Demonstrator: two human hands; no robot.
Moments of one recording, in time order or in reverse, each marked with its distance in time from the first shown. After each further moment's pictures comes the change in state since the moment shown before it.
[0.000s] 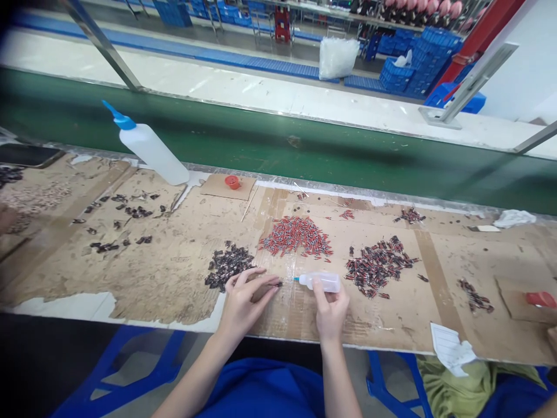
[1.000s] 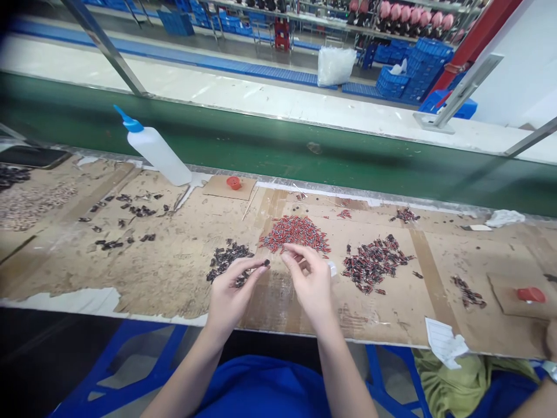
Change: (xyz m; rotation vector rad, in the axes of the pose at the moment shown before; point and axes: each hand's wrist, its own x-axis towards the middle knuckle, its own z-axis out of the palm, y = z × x) left_hand 0.027 0.025 -0.031 -0.467 0.205 -0.104; right_hand 0.014 -0.069 0.028 -0.098 -0.398 -0.307
